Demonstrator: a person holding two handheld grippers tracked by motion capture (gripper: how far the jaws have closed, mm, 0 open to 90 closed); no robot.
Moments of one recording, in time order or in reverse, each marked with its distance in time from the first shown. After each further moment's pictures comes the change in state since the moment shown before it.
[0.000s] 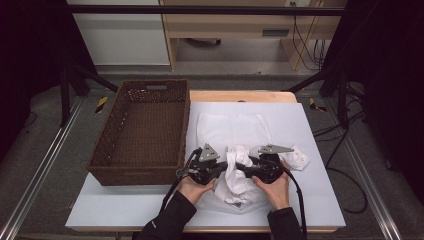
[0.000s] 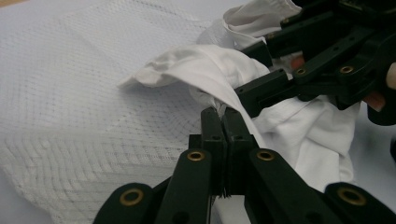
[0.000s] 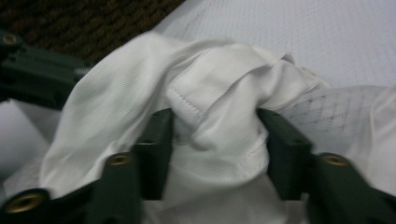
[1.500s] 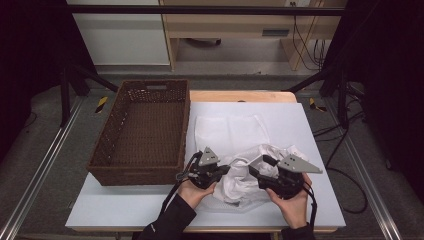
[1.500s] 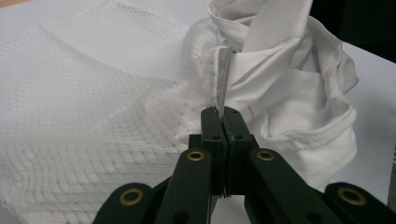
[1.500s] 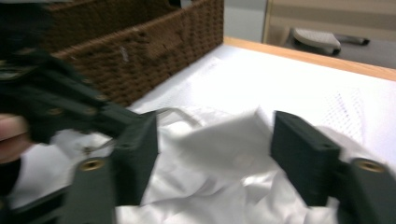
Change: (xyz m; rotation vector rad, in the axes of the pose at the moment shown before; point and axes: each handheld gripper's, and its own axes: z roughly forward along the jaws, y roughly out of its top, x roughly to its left) left arm -0.010 -0.004 -0.007 -0.012 -0.016 0.017; right arm 0.033 0.001 -0.075 -0.239 -0.105 -0.159
